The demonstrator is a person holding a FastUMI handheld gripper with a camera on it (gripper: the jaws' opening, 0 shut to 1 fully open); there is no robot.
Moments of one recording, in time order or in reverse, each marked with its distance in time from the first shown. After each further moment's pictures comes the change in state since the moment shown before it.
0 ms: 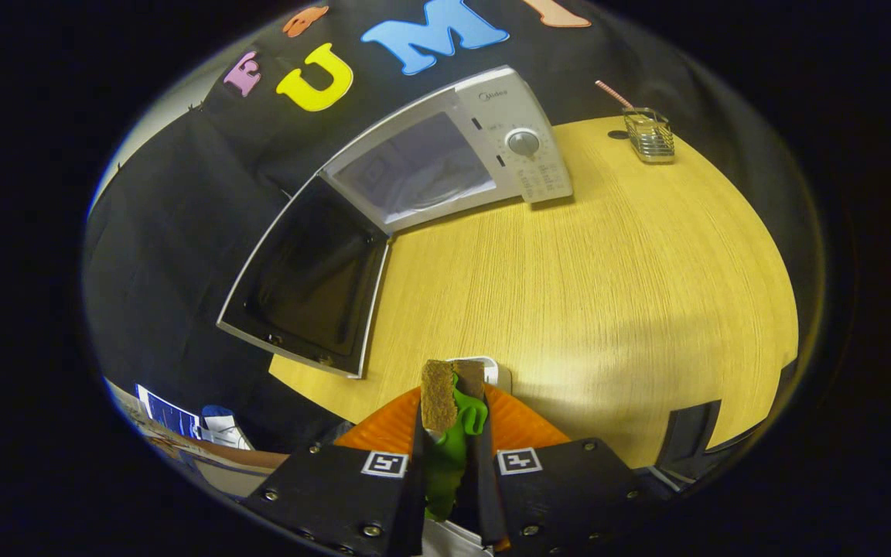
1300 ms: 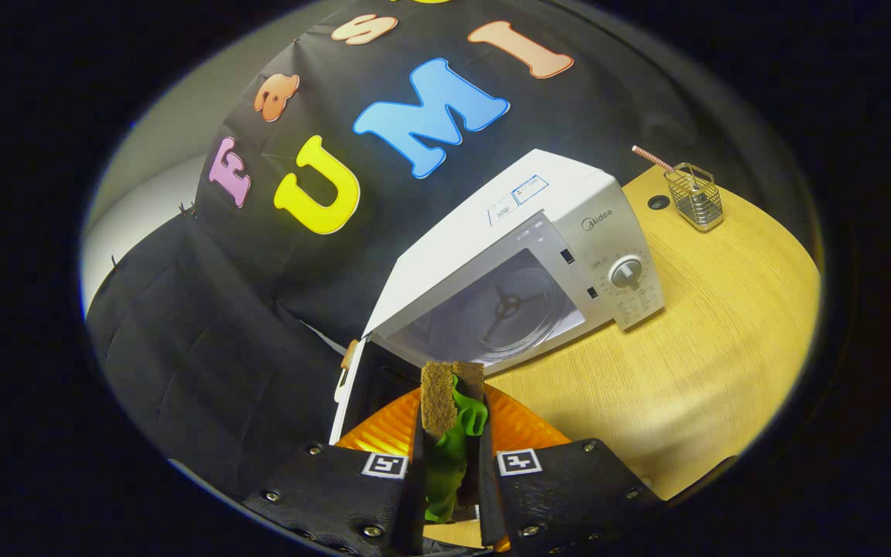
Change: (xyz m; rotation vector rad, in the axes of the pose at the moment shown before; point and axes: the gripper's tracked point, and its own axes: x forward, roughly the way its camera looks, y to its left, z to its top) arm 0.071 0.110 0.184 0.229 -0.421 0.091
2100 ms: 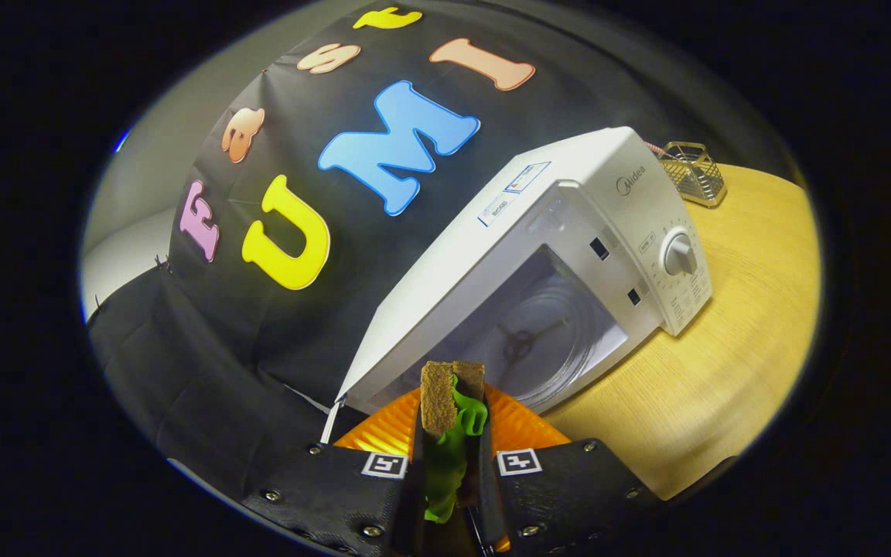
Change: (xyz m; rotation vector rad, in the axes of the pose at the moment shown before) arm 0.116 0.001 0.010 0.141 -0.251 -0.041
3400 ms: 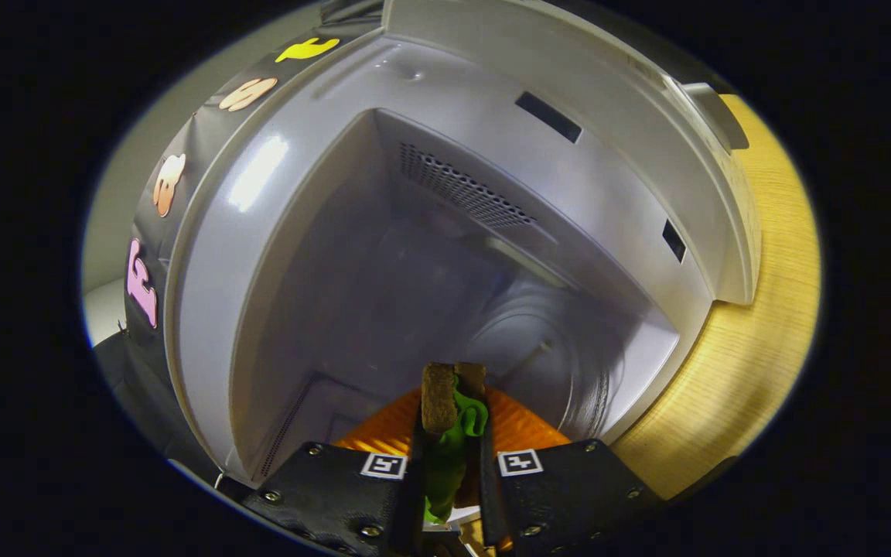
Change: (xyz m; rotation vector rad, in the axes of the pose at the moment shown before) arm 0.141 -0.087 0.001 0.183 -0.195 -0.123
